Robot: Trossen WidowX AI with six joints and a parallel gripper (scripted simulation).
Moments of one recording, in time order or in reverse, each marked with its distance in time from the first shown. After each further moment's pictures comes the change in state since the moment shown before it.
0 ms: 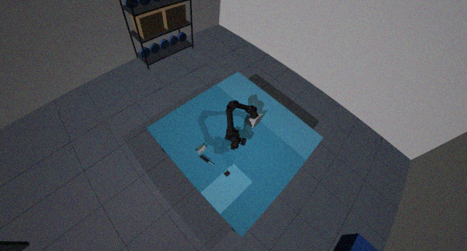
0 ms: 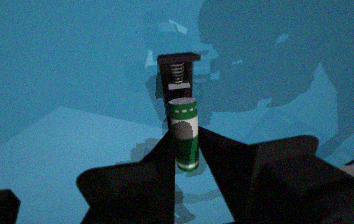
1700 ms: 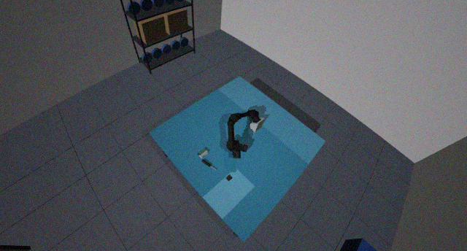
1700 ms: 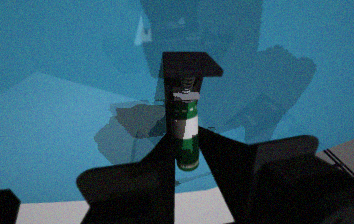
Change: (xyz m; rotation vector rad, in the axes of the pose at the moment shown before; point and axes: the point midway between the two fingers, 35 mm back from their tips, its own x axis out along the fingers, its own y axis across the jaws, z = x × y) arm 0.014 0.000 0.012 -0.078 0.235 -0.028
